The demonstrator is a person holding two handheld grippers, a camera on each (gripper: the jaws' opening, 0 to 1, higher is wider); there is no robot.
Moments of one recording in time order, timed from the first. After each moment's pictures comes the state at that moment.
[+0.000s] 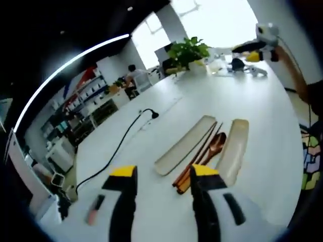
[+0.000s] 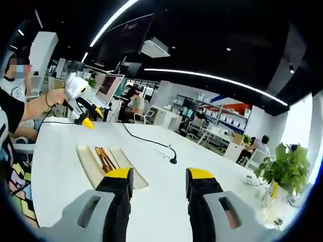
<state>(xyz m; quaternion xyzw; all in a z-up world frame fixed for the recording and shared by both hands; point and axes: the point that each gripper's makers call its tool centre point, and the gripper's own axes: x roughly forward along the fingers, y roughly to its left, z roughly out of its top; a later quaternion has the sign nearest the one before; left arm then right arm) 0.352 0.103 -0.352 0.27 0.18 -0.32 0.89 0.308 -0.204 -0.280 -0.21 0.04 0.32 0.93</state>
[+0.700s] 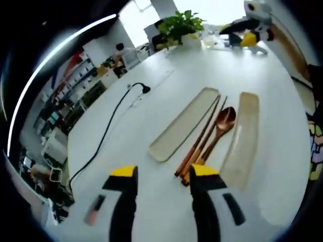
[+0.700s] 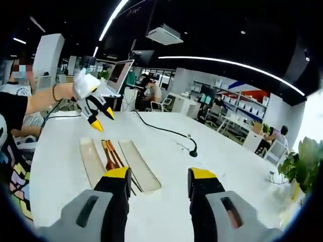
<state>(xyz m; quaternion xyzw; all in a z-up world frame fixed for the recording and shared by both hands) 0.377 0.108 -0.404 0.33 0.28 -0.33 0.84 0.356 -0.155 -0.325 -0.20 0.12 0.38 0.89</state>
